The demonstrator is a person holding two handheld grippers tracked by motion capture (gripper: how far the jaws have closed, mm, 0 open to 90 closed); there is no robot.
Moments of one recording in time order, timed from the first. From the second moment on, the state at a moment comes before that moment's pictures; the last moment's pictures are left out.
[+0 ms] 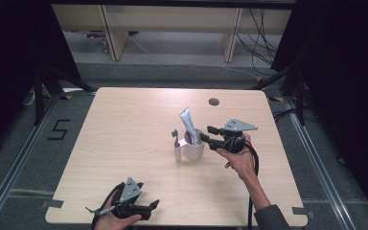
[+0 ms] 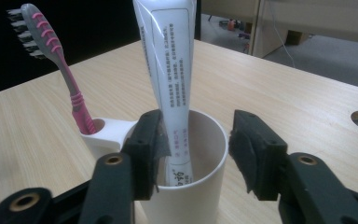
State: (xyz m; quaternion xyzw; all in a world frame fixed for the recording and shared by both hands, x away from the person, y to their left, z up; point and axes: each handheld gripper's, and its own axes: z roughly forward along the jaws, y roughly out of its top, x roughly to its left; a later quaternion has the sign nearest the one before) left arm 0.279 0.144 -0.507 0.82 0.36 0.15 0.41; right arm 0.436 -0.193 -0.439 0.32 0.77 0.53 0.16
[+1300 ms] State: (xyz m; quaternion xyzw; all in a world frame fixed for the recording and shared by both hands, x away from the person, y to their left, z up) left arm 0.281 0.146 -0.506 0.81 0.37 0.16 0.42; right arm 0.420 -0.217 -0.443 0.37 0.75 0.52 0.16
